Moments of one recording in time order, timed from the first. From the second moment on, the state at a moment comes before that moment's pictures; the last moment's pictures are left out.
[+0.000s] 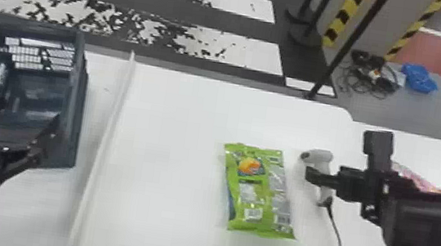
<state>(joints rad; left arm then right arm) 0.53 0.14 0.12 -2.04 0.20 0.08 -0.30 0.02 -0.36 -0.19 -1.65 0.01 0.89 0.43</state>
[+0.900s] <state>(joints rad) 0.54 0.14 0.13 -2.05 0.21 0.08 -0.30 0.00 -0.40 -0.19 -1.65 0.05 1.05 0.50</state>
